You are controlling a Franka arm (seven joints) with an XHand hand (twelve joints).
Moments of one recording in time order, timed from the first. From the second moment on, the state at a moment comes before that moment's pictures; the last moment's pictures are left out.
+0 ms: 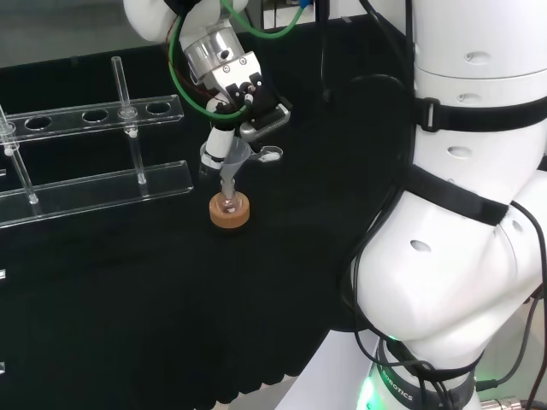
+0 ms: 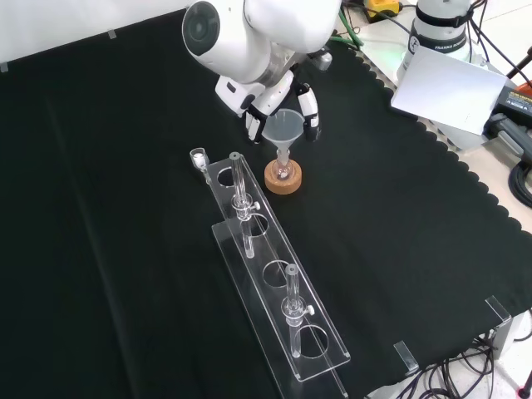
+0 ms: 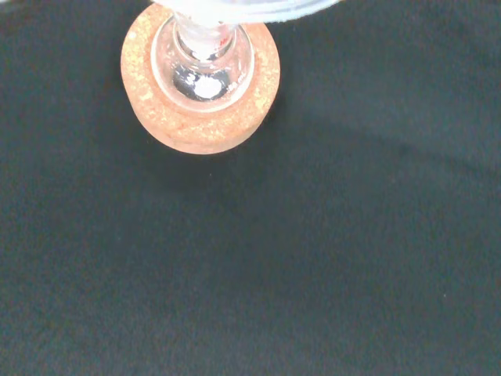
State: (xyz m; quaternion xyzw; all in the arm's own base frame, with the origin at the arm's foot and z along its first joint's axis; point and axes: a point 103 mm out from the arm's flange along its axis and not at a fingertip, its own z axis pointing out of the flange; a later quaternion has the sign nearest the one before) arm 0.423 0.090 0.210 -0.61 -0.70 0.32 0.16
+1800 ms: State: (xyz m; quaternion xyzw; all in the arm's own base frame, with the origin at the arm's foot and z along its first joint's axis) arm 0.421 0.095 0.205 -0.61 -0.70 0.33 0.16
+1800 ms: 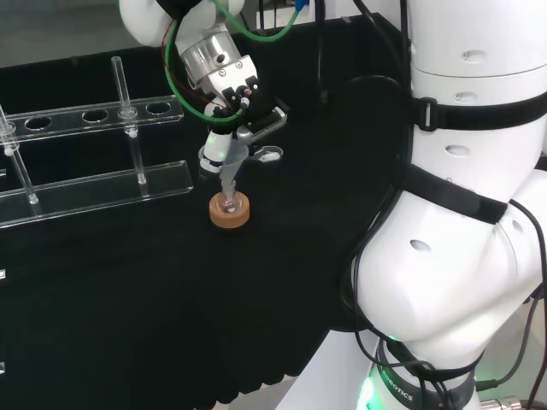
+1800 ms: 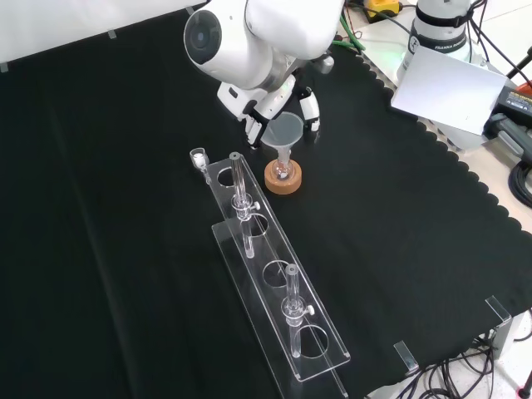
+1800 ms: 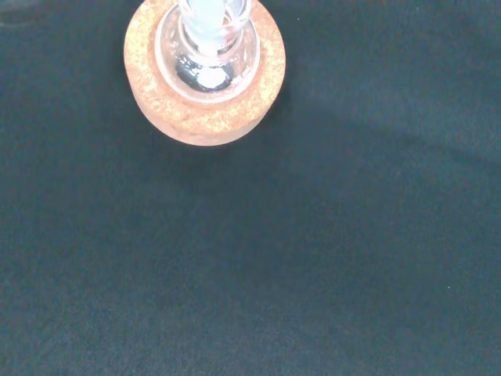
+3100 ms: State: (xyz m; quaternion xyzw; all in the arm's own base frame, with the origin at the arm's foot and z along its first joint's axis) arm 0.418 0.092 0.204 -0.61 -0.69 0.35 0.16
